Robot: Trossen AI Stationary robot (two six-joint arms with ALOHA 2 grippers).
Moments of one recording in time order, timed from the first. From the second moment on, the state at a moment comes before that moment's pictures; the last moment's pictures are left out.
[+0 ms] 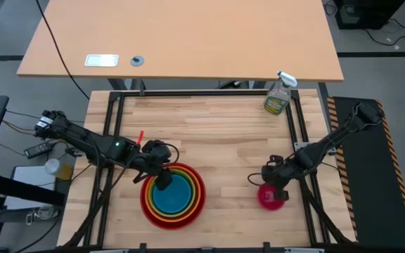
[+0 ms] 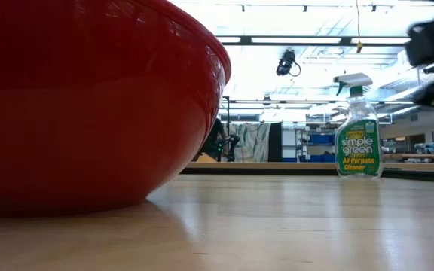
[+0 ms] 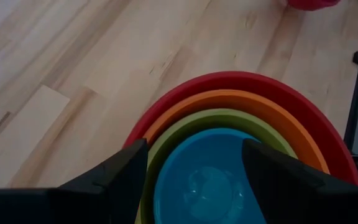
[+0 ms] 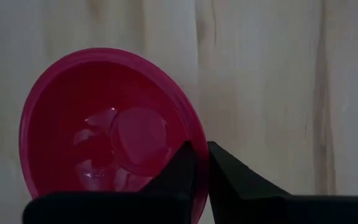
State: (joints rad) left arm -0.37 1.27 1.11 -0.77 -0.31 -0.83; right arm 0.55 1.13 0.64 -0.76 0.00 0.66
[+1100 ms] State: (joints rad) left arm -0.36 1.04 1.11 -0.83 -0.42 -0.68; right arm 0.13 1.89 1.63 -0.54 -0.16 0.29
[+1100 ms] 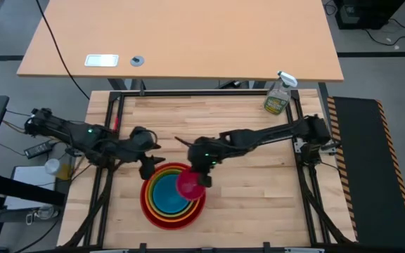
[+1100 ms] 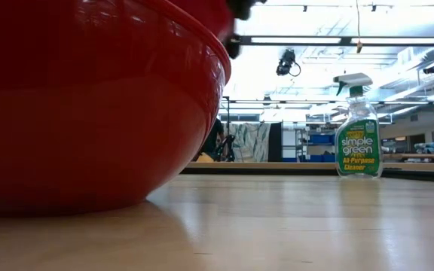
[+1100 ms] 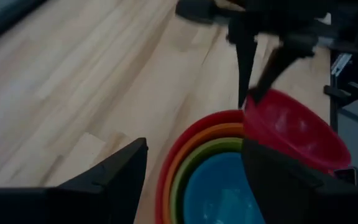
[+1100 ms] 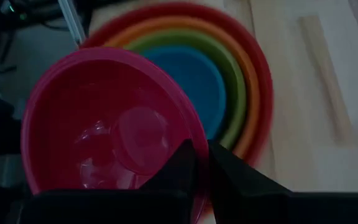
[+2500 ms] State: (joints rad) left arm -0.36 0.90 1.11 -0.95 -0.50 -0.61; right arm 0.11 2.23 1.81 -0.42 -0.18 0.13
